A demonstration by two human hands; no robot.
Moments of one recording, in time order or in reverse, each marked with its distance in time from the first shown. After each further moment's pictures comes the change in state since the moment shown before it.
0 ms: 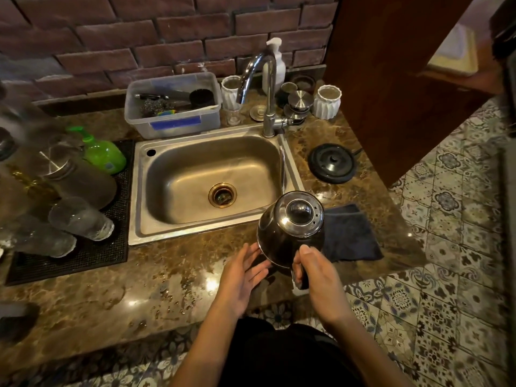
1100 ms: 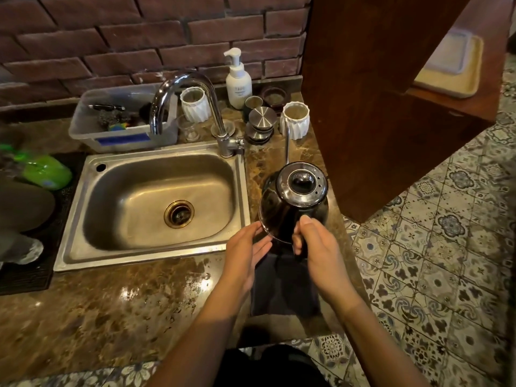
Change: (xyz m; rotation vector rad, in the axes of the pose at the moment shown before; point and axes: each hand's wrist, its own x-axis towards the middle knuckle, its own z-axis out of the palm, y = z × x) left_hand 0.098 0.010 0.240 -0.071 0.103 0.169; right_hand 0.166 -0.032 -0.194 0.022 -0.041 -0.101
